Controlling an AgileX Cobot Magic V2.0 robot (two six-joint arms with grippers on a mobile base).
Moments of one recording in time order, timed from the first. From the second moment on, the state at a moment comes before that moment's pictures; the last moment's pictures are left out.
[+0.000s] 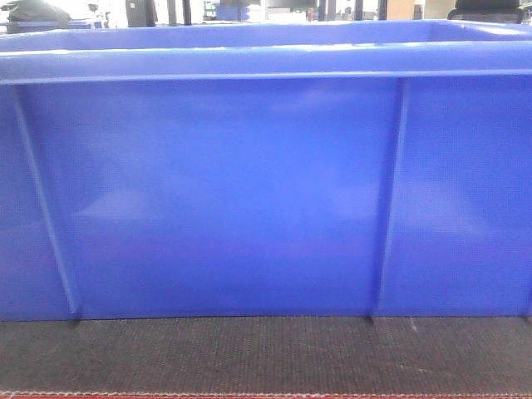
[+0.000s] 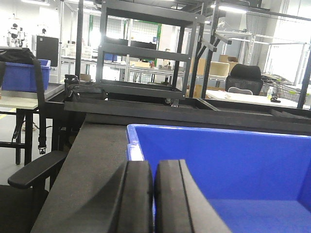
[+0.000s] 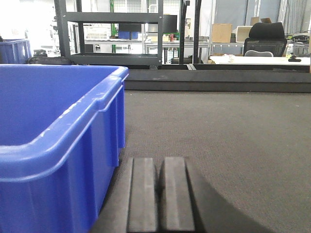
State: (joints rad) left arm -0.08 0.05 -0.31 -0.03 0.19 -0.06; right arm 0.06 0.00 0.00 0.04 0.02 -0.01
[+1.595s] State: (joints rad) left arm 0.06 0.00 0.00 0.00 0.02 0.01; right arm 0.06 0.00 0.00 0.04 0.02 -0.01
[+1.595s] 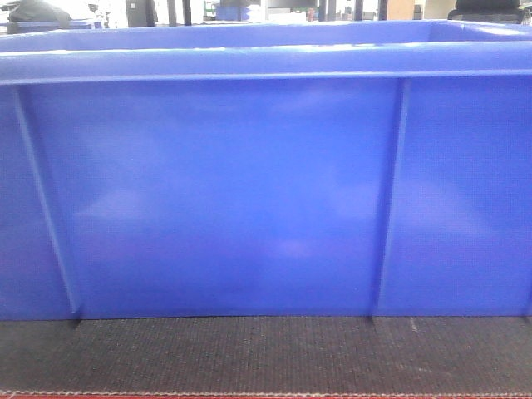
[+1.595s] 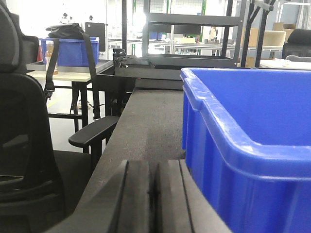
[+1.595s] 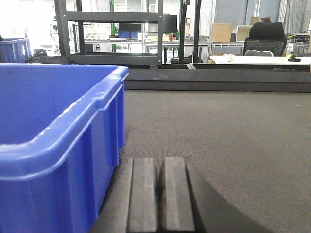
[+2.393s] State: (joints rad) left arm 0.03 0.00 0.00 0.00 0.01 0.02; right arm 0.06 0.00 0.00 0.04 0.02 -0.01
